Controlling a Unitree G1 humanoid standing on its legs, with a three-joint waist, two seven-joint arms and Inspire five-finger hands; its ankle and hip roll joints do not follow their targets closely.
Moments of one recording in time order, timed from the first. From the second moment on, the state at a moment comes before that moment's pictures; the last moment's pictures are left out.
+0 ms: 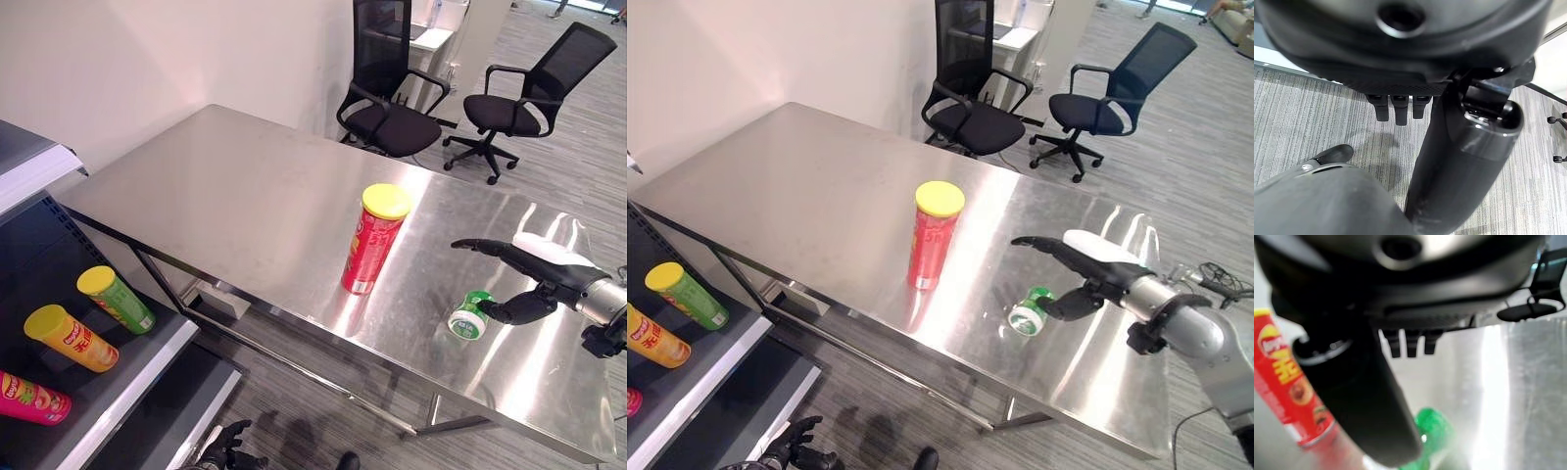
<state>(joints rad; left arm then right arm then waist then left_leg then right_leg) 0.10 0.24 -0.18 1.04 0.12 -0.17 0.04 0.06 -1.20 -0.13 0.04 0.00 -0.28 0.33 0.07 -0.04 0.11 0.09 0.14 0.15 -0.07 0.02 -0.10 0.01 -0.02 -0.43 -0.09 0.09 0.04</state>
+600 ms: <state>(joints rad) 0.11 0.25 -0.19 1.01 0.14 -0.17 0.05 -0.04 -1.21 -0.29 -0.01 0.09 -0.27 0.26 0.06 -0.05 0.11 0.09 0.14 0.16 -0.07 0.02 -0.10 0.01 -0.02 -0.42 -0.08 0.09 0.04</state>
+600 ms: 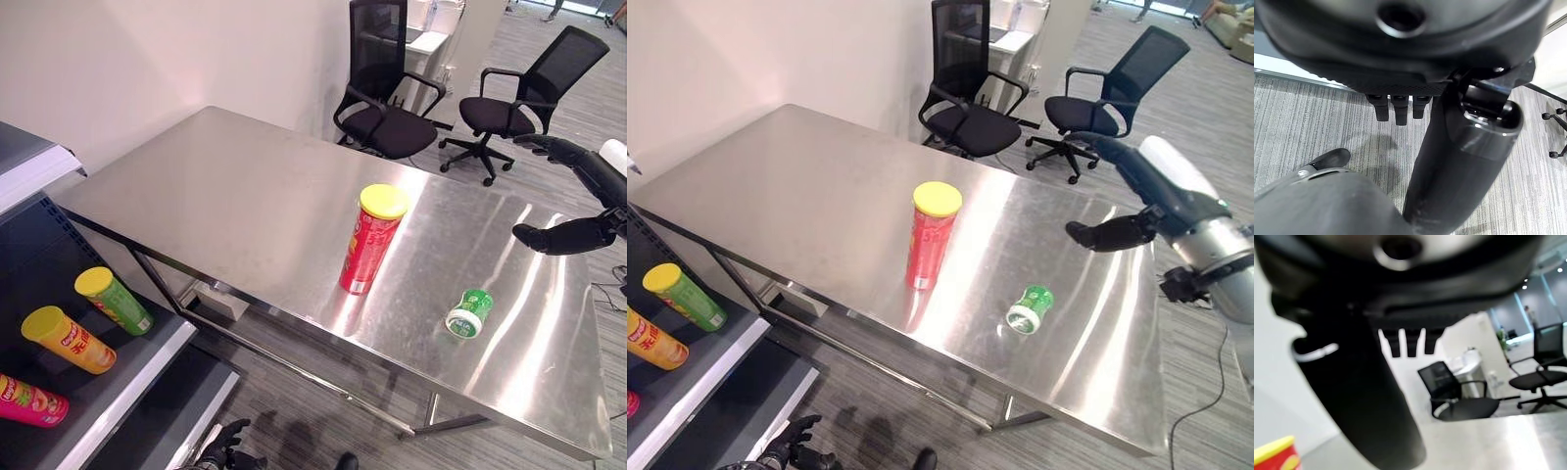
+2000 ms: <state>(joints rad) 0.15 0.26 -0.16 1.02 0.16 -0.19 0.10 0.26 -1.26 -0.09 -0.08 -0.13 -0.32 0.34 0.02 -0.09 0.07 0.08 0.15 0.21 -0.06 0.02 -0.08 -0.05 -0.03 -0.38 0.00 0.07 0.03</state>
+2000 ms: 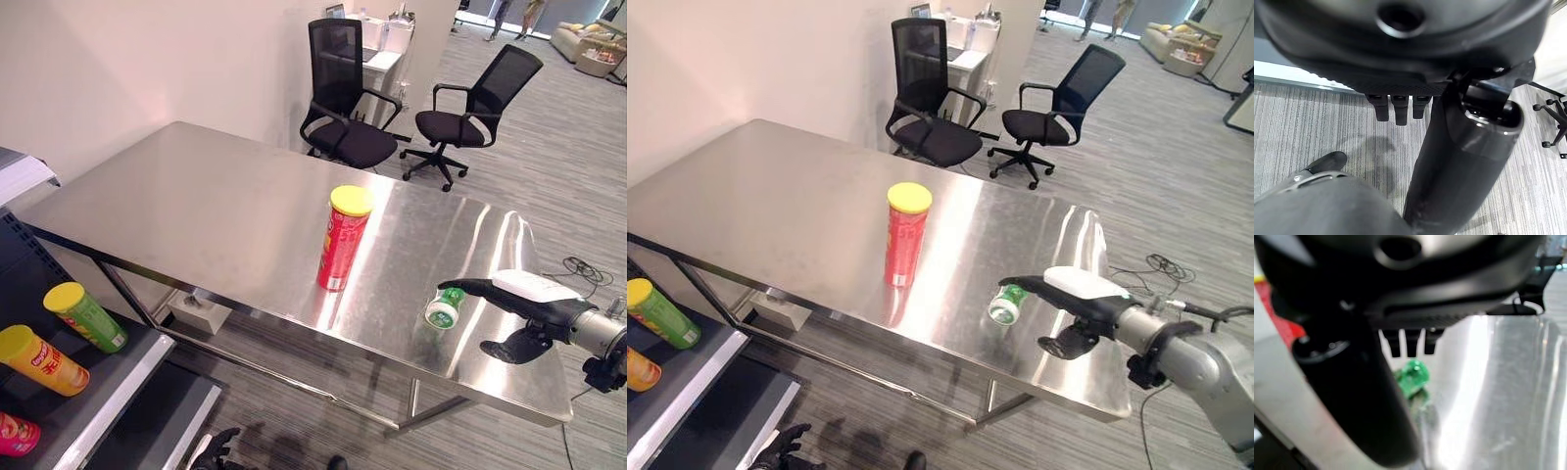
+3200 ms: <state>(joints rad) 0.14 0.38 -0.30 0.96 0.45 -0.20 0.30 0.00 -1.09 0.05 0.11 -0.34 -0.37 -0.07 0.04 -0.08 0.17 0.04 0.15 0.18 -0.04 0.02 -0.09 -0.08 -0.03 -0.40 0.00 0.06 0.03</state>
